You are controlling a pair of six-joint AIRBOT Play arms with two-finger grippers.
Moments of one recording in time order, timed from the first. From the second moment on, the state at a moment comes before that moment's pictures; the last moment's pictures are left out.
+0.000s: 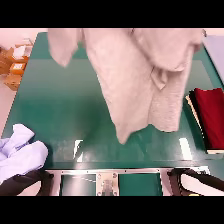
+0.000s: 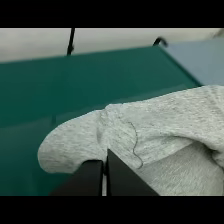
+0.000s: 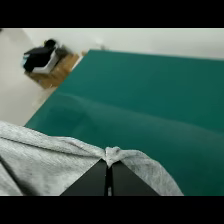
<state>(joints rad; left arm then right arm) -0.19 -1.15 1.80 1.12 -1.09 -1.50 -0.07 -1.28 1.87 -0.78 1.20 1.33</state>
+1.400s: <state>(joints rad) -0.04 -1.81 1.60 1.21 -1.10 -1.38 -0.15 -1.03 0.64 -0.91 1.29 1.59</state>
